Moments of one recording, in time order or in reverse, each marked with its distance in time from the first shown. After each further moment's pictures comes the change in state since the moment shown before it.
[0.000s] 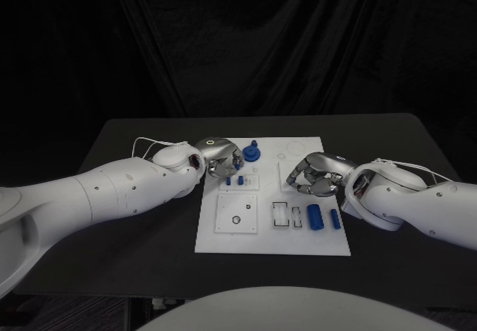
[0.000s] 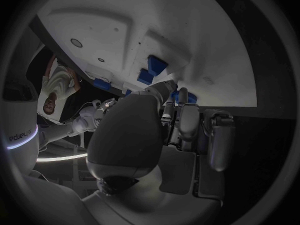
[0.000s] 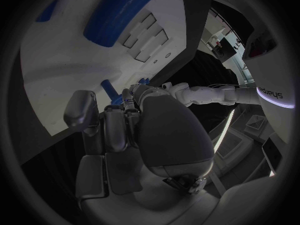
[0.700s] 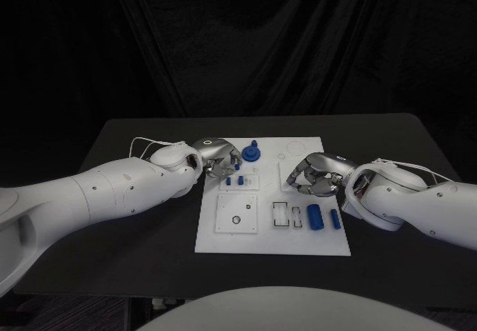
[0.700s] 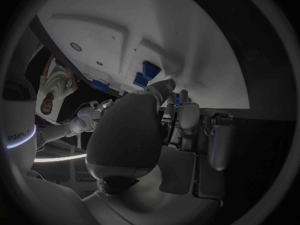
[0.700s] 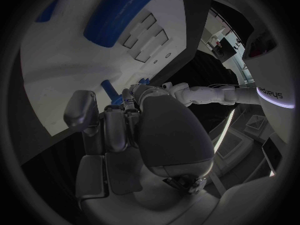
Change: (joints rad) left arm 0.000 -0.011 0.000 -0.002 0.000 0.012 -0.015; left_hand -0.003 -0.012 0.003 -0.002 -0.004 -0.042 -0.032 -0.062 -0.032 -0.044 0.011 -0.008 -0.013 -0.025 0.017 -0.012 -0.035 0.000 -0.002 0.016 0.000 0.000; right arm 0.000 -0.002 0.000 0.000 0.000 0.001 0.000; right_hand 0.000 0.000 0.000 0.000 0.000 0.000 0.000 0.000 0.000 0.000 0.000 0.000 0.000 0.000 0.000 0.000 0.000 0.000 0.000 0.000 0.000 0.000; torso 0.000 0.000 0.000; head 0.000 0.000
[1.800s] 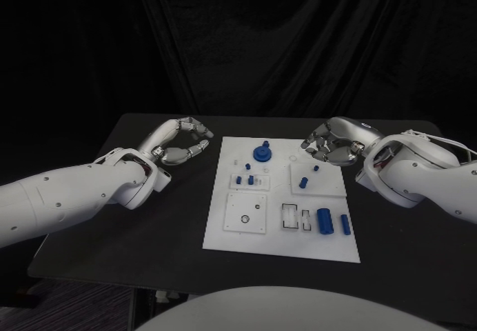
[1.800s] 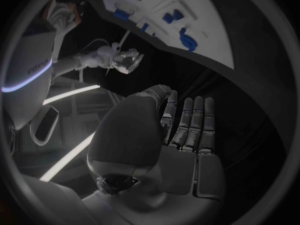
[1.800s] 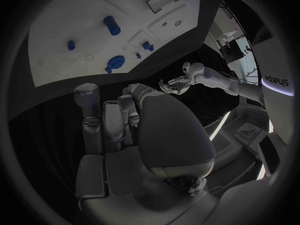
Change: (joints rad) left arm 0.000 -0.419 0.000 0.338 0.782 -0.252 0.444; left_hand -0.039 0.049 -0.106 0.152 0.267 0.051 0.058 -0.076 -0.161 -0.286 0.099 0.120 -0.182 -0.892 0.144 -0.699 -0.777 0.093 -1.230 0.157 -0.815 -0.380; right arm 0.141 0.024 0.000 -0.031 -0.002 -0.080 0.010; right_hand 0.019 -0.046 0.047 -0.019 -0.005 0.021 0.008 0.004 -0.001 -0.449 0.020 -0.373 -0.317 -0.044 0.023 -0.085 -0.089 0.032 -0.120 0.019 -0.233 0.001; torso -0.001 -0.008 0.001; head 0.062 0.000
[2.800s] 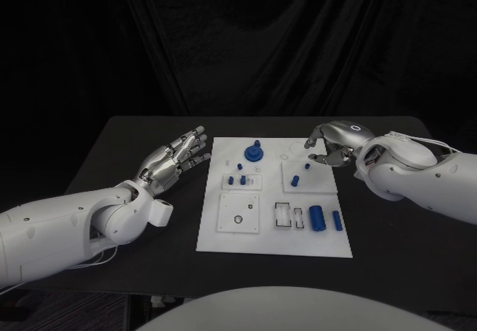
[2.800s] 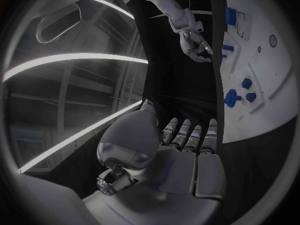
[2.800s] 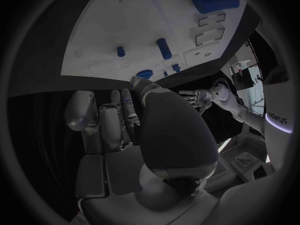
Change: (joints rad) left arm -0.087 -0.058 0.000 0.169 0.645 0.506 0.095; left_hand -0.288 0.336 -0.540 0.049 -0.339 -0.640 -0.125 -0.042 -0.367 -0.374 -0.124 -0.372 -0.256 -0.371 -0.035 -0.606 -0.205 0.063 -0.176 0.073 -0.642 -0.625; right arm -0.063 0.034 -0.001 -0.159 -0.249 -0.008 -0.019; right_hand -0.015 -0.064 -0.034 -0.021 -0.143 -0.082 0.014 0.060 0.040 -0.301 0.066 -0.455 -0.533 0.010 0.051 0.093 0.016 -0.002 0.065 0.050 0.284 0.000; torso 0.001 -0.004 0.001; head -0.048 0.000
